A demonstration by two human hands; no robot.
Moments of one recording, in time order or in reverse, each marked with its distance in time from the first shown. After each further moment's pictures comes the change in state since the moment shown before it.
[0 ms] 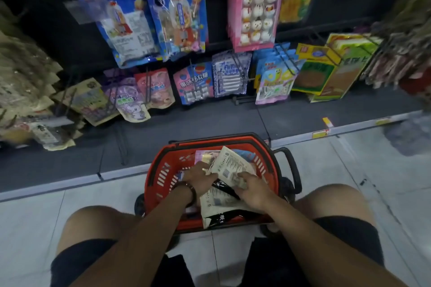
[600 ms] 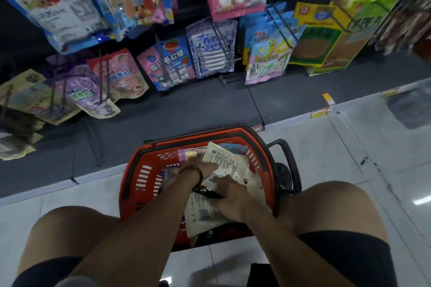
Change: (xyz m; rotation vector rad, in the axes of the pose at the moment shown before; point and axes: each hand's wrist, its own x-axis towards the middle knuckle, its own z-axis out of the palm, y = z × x) left_hand 0.102 0.052 0.035 0.243 -0.105 -0.244; right_hand 0.048 0.001 0.018 0.071 -0.168 -0.020
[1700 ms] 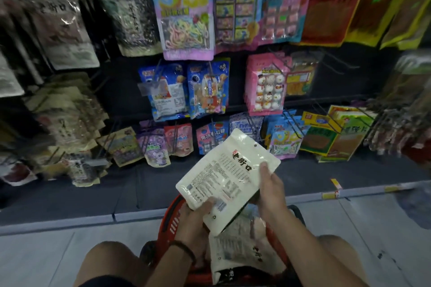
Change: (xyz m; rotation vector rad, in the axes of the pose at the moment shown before) left_hand -0.210 -0.086 -0.050 -1.570 0.068 0.528; right_hand -0.111 -0.144 -0.086 1.176 0.563 -0.244
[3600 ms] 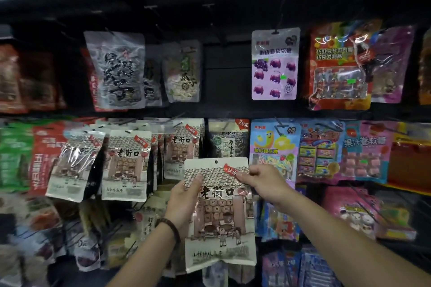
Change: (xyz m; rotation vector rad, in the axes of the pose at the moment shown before) left_hand -0.015 0.404 -0.021 0.355 0.242 0.708; right_hand -0.052 -0.260 0.324 -0.738 -0.703 -0.588
